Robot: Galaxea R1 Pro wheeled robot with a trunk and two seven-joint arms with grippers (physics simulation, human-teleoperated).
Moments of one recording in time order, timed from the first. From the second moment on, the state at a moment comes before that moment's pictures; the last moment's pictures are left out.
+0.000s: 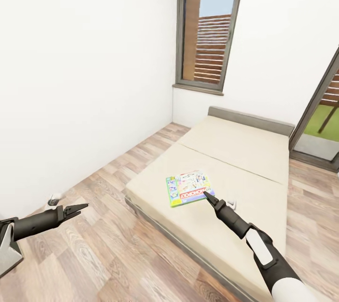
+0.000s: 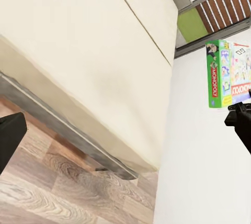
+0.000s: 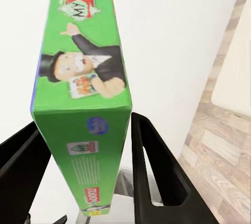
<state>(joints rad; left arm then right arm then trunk) -0.50 0.37 0.47 -0.98 0.02 0.91 -1.27 -0.52 -0.06 -0.10 -0.73 -0.85 0.42 0.77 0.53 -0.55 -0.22</state>
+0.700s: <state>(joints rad) -0.50 0.37 0.47 -0.98 0.02 0.90 -1.27 -0.52 -0.06 -0.10 -0.73 -0.85 0.42 0.77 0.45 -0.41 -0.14</state>
